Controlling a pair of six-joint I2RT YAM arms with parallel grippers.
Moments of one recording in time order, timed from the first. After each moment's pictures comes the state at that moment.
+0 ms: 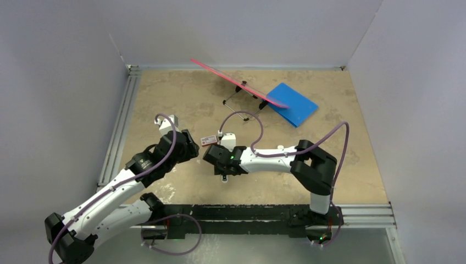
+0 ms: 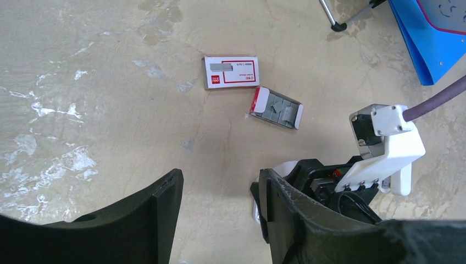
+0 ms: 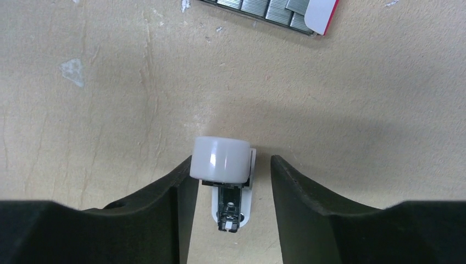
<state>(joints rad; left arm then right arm) -0.71 0.80 0.72 -0.64 -0.41 -0.85 1.17 1.86 1.20 -0.52 0.42 1.01</state>
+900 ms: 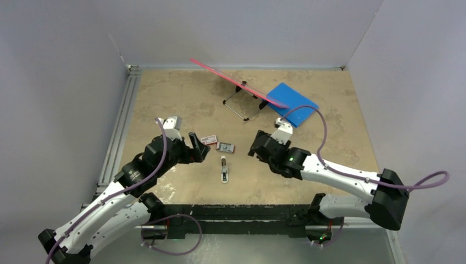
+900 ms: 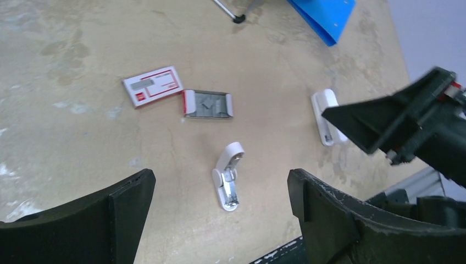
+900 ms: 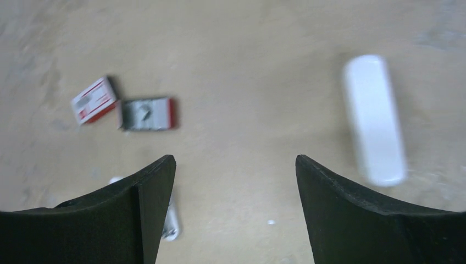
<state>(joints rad) -0.71 0.64 0.67 -0.50 -0.21 -0.66 1.03 1.21 0.81 -0.49 0.62 1.09</state>
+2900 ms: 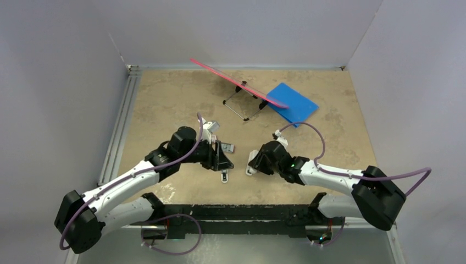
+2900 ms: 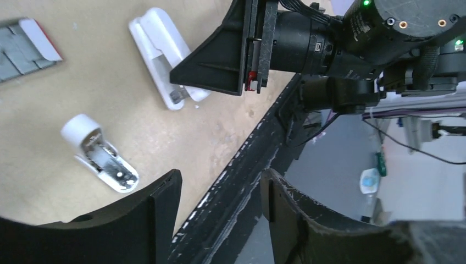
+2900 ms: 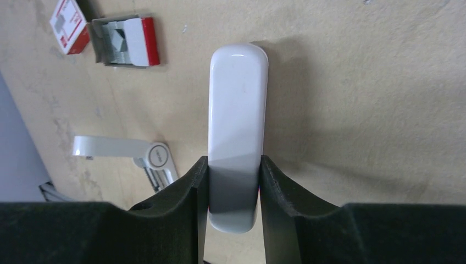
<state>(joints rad) -0.72 0.99 0.64 -0.17 0.47 -0.60 0.84 1.23 0.48 -0.09 0.15 1.14</state>
